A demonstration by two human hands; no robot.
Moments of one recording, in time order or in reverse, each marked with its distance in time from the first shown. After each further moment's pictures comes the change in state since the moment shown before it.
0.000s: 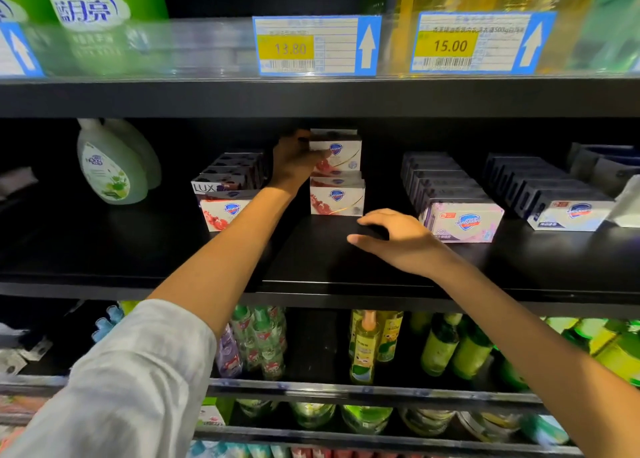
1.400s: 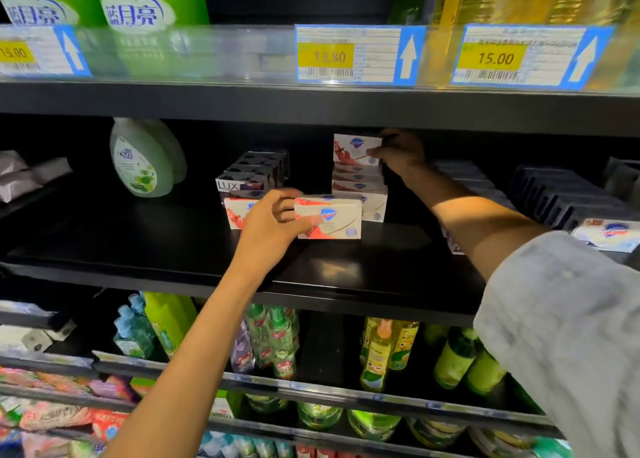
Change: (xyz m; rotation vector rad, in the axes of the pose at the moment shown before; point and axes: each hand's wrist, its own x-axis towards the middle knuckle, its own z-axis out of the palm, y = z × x) left_hand -0.144 -0.002 -0.081 -0.101 -0.039 -0.101; right_hand 0.210 0.005 -0.029 0.580 0.418 0.147
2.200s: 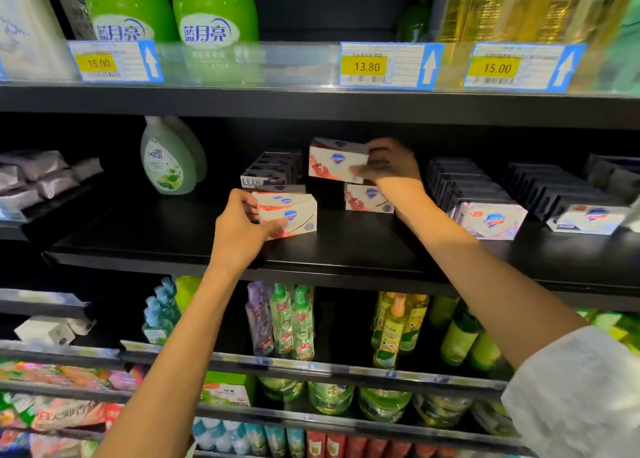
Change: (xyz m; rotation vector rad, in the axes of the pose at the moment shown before) left_hand -0.018 -0.018 -0.079 0.286 0.192 -0.029; right_hand -0.142 -0.052 0.010 0.055 -0.055 -0.174
